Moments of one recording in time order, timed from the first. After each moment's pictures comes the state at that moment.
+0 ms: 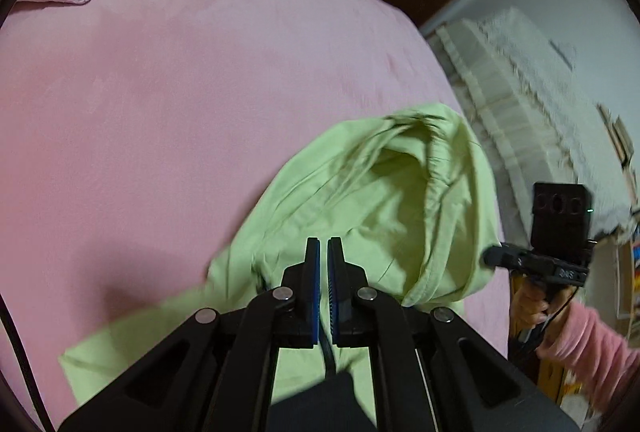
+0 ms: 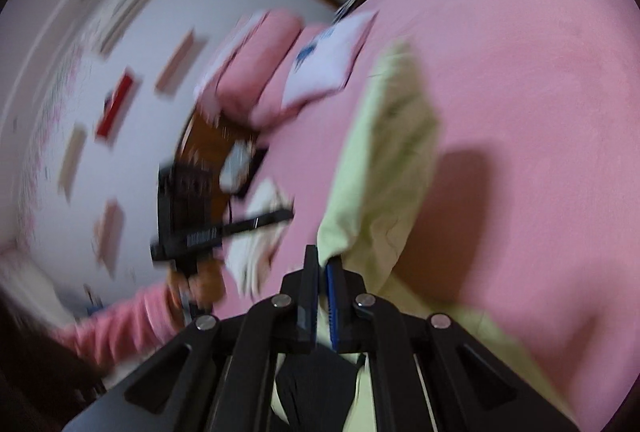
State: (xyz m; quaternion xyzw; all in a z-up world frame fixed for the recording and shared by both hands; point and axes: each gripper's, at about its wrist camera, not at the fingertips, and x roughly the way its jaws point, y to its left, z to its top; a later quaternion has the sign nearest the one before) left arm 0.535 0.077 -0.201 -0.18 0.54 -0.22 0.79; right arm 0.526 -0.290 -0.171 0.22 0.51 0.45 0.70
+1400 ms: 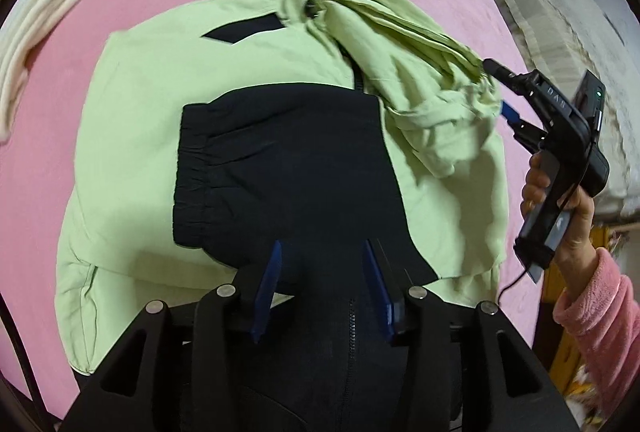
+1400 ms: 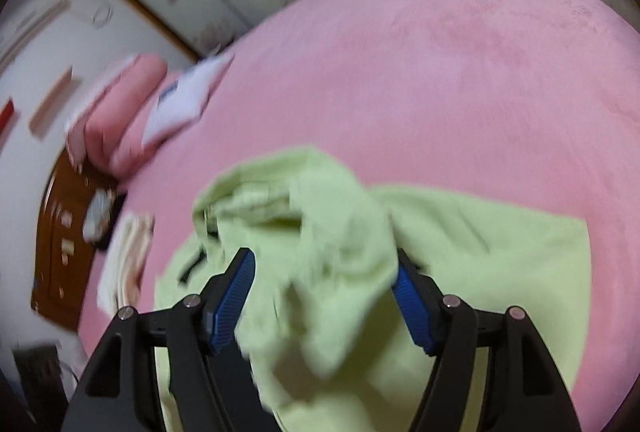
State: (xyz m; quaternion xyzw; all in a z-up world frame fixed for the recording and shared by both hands) left arm 0.286 0.047 -0.224 -0.18 0.64 -0.10 0.74; right arm 0.433 -0.310 -0.215 0.24 0.46 0.12 0.85
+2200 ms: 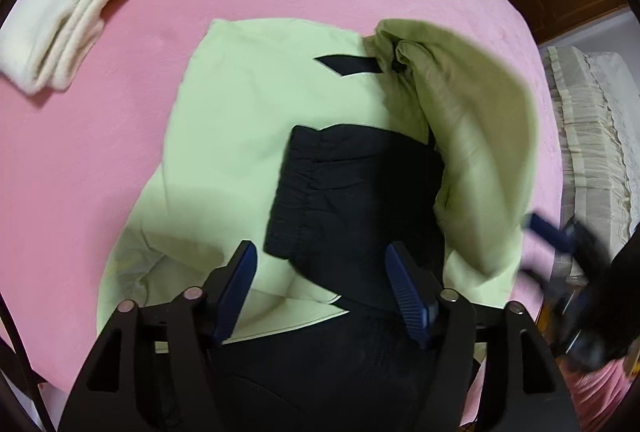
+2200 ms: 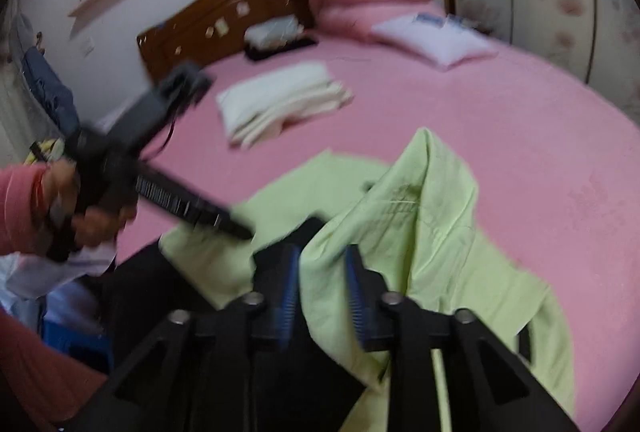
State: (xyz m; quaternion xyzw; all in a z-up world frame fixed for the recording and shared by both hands) left arm 0.281 0.115 -0.217 -0.25 0.63 0.00 0.74; right arm 0.302 -0.150 -0.151 -0.13 0.43 0.50 0.74
